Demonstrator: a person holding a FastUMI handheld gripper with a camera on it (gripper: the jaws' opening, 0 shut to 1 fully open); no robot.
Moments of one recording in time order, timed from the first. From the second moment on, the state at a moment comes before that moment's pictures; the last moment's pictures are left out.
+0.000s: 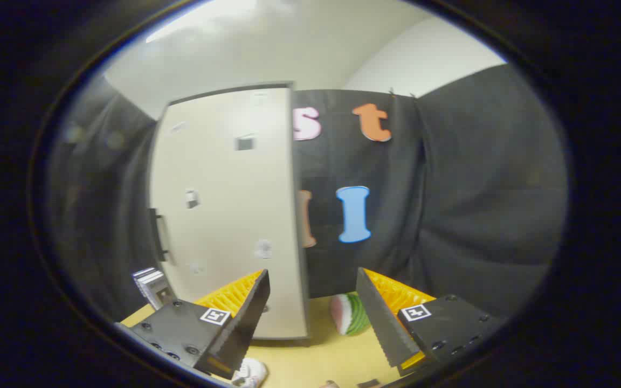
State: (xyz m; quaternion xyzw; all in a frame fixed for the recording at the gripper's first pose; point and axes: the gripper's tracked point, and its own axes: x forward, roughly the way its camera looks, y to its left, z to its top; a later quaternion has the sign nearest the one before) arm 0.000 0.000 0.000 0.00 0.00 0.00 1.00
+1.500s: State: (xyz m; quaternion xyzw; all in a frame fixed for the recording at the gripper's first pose) arm -0.026 0.135 0.017 0.03 0.00 0.12 0.99
